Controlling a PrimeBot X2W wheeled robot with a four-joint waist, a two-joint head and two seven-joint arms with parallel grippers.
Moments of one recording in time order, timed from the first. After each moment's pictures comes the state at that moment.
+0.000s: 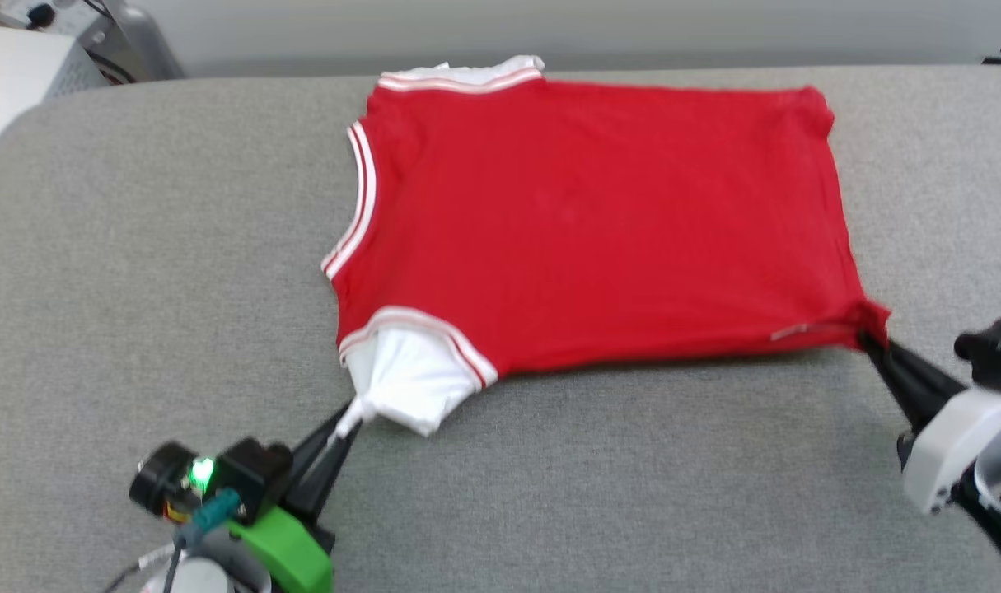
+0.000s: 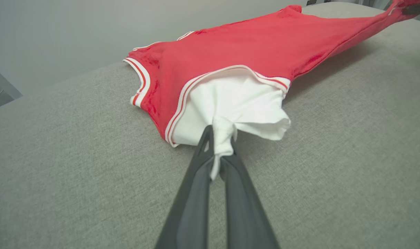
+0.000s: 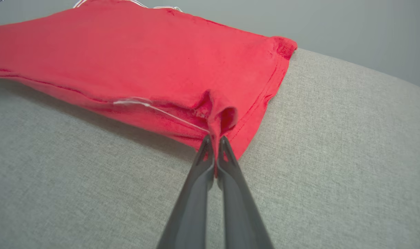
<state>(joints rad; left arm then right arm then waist) -0.17 0.53 -0.53 0.17 -0.40 -0.12 -0.26 -0.38 -0.70 0.62 0.35 0.70 0.13 -0.16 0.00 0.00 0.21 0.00</state>
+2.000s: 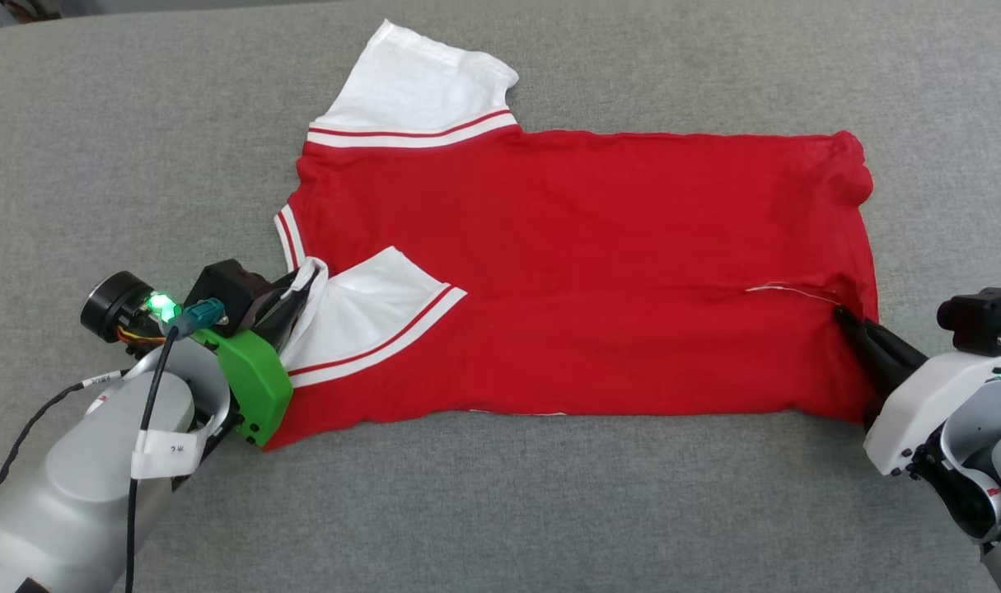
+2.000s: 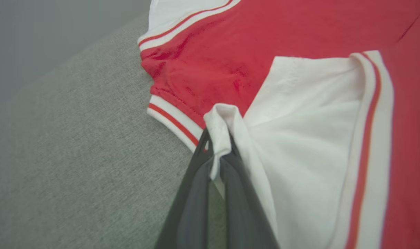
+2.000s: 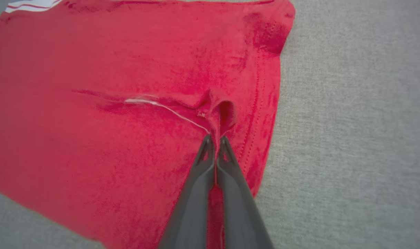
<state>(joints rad) -0.73 0.62 -0.95 0.58 -0.61 -0.13 -0.25 -0.32 -0.52 0.36 0.27 0.66 0.13 0.04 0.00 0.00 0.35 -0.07</state>
